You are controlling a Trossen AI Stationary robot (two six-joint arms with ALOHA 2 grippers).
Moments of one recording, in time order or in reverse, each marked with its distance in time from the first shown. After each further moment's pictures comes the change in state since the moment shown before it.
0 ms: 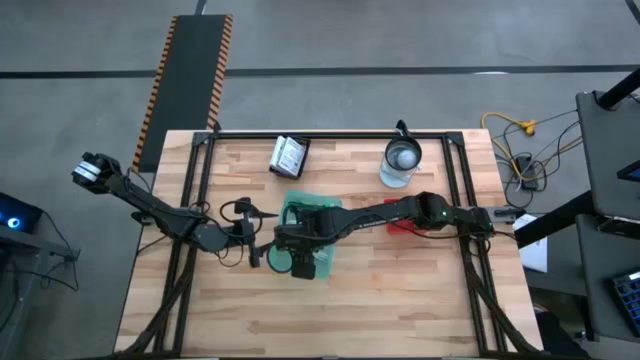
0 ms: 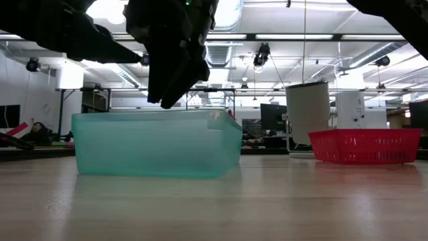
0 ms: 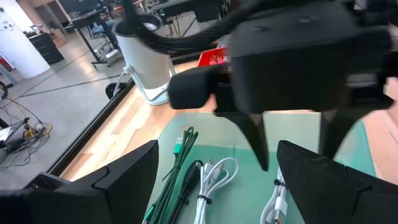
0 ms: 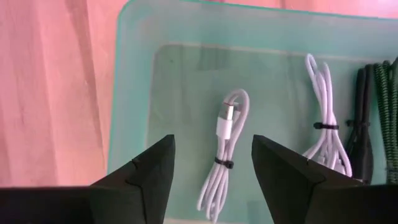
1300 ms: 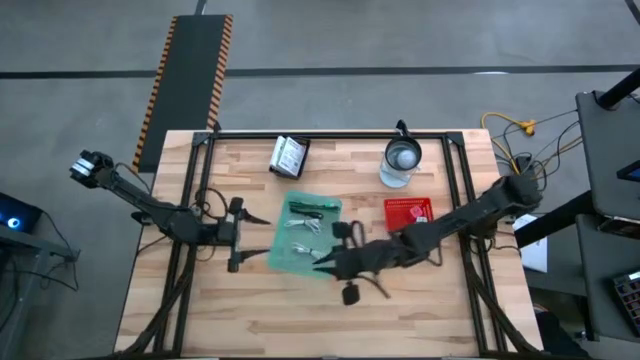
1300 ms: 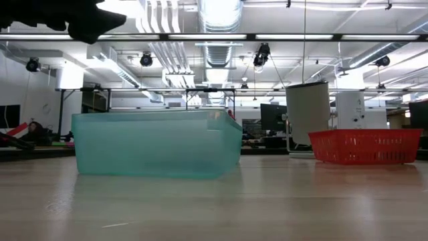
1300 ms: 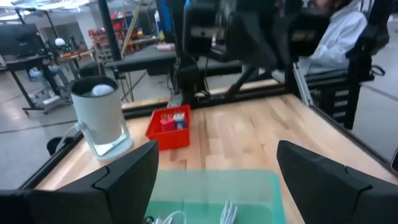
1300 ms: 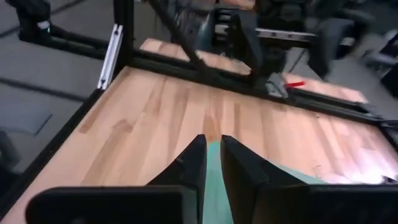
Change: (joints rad) left arm -0.042 -0.251 -0.054 0.060 0.213 0.052; right arm 0.239 -0.725 -1.043 1.138 0.239 -0.330
